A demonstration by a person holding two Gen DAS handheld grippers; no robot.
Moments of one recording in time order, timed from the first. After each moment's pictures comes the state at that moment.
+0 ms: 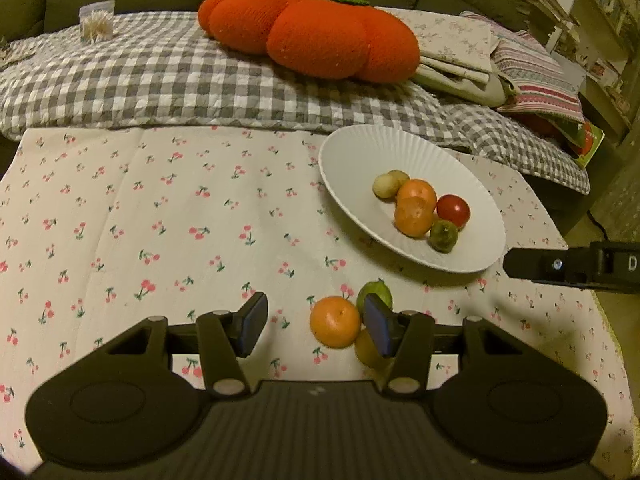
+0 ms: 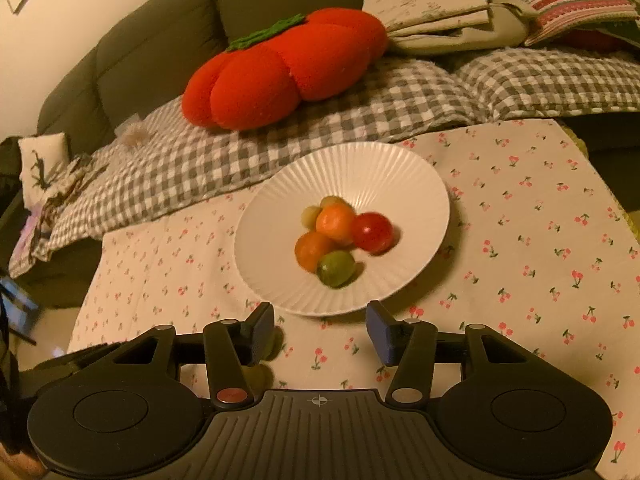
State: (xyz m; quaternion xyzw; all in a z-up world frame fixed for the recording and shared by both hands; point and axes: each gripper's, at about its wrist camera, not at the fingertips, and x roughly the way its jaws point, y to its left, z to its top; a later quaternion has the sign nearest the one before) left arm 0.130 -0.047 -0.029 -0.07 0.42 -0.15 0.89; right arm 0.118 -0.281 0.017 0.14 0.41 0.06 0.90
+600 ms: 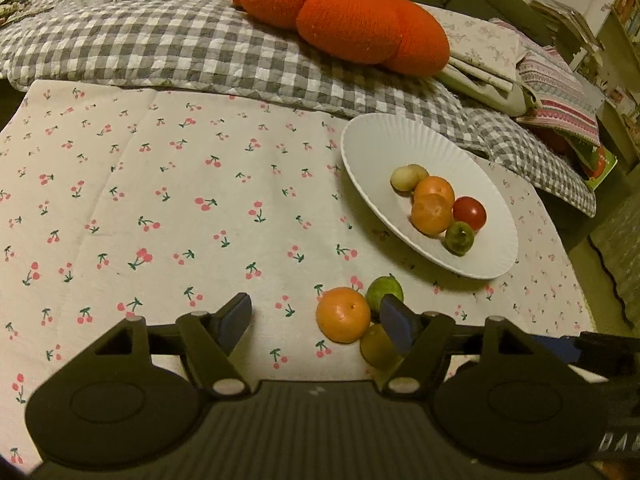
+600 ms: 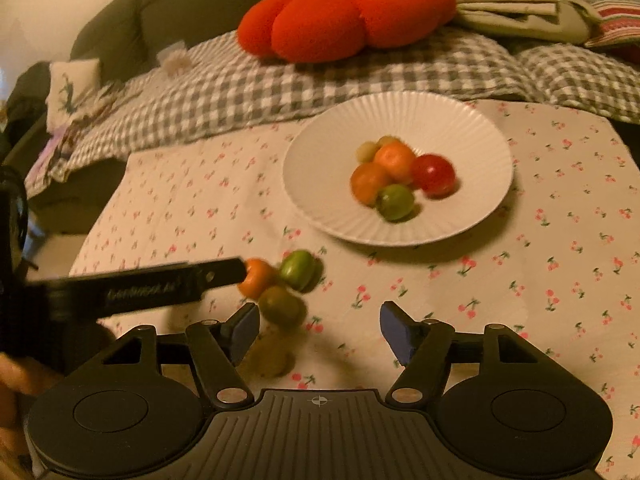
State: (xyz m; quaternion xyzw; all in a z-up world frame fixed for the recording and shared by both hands) left arm 0.138 -0.044 -0.044 -0.11 0.44 -0.13 0.88; right arm 0.101 -0.235 -0.007 0.07 0.45 0.12 0.88
